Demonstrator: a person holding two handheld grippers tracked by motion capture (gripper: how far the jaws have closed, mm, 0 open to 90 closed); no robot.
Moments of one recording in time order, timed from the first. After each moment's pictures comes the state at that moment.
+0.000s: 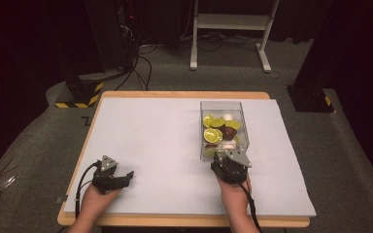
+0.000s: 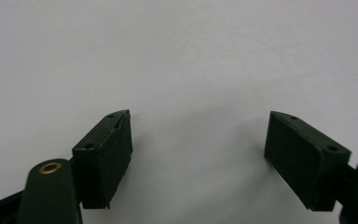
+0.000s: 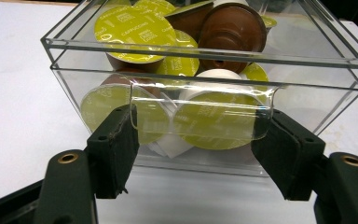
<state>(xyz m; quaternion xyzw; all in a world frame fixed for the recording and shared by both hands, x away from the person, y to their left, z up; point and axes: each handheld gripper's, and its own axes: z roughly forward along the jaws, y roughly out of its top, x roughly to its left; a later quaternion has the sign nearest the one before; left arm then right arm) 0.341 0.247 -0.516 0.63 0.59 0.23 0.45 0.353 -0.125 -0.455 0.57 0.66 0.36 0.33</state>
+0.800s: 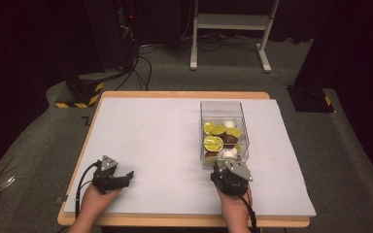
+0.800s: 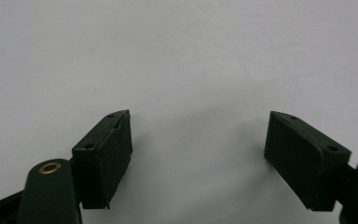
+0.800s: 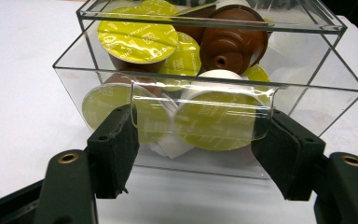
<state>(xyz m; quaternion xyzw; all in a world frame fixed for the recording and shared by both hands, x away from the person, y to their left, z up) 0.341 0.246 -0.517 0.63 0.59 0.23 0.45 0.319 -0.124 -0.456 0.57 0.65 0.37 0.34</state>
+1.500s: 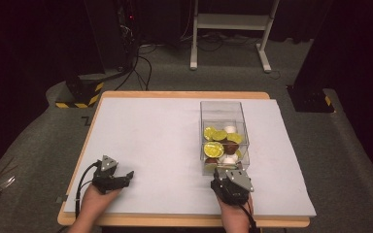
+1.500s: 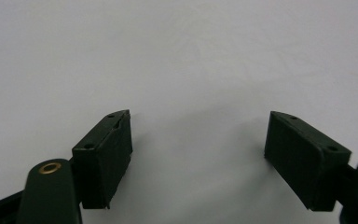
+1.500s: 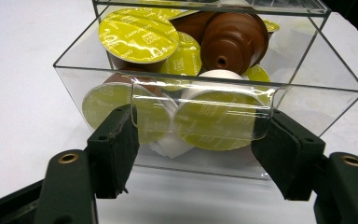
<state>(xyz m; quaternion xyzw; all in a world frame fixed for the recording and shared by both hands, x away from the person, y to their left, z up) 0.341 0.245 -0.517 0.63 0.59 0.23 0.45 0.295 -0.124 -0.458 0.57 0.65 0.37 0.34</state>
